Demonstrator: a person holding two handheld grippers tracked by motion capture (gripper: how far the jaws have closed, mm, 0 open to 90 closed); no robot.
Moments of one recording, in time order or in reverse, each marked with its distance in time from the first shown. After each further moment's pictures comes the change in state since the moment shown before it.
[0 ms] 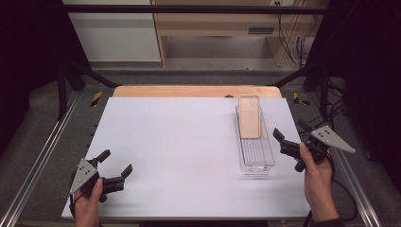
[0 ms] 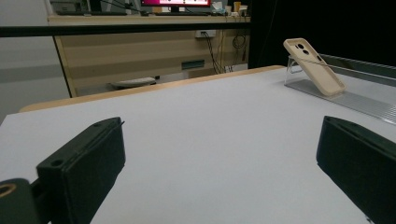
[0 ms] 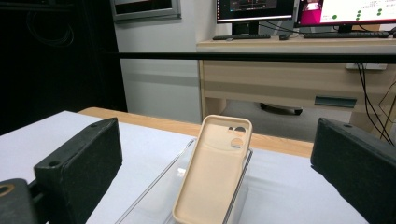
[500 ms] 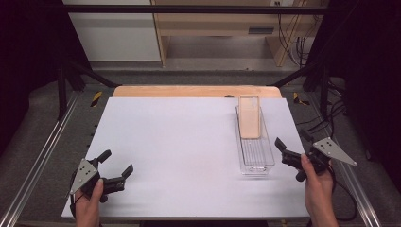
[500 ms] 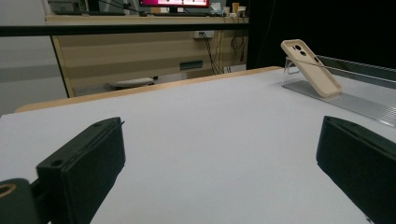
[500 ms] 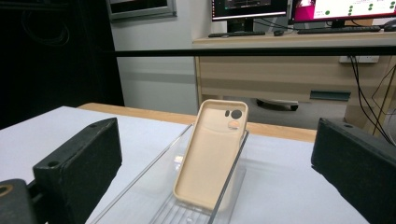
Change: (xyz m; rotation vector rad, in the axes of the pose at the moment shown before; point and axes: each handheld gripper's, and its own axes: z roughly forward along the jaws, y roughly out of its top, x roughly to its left) left arm -0.002 0.001 0.000 -0.005 -0.007 -0.006; right arm 0.002 -0.022 -0.019 -0.004 -0.022 0.017
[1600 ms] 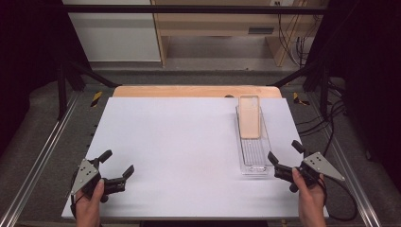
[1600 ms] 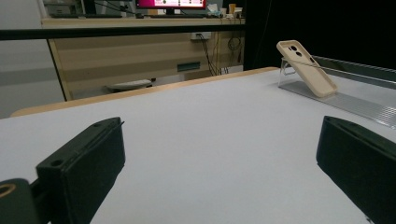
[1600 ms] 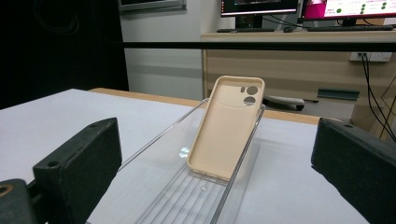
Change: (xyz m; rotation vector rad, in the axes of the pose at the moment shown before) left arm -0.003 0.002 0.000 -0.005 -0.011 0.017; right arm 0.016 -0.041 -0.008 -0.002 0.030 -0.035
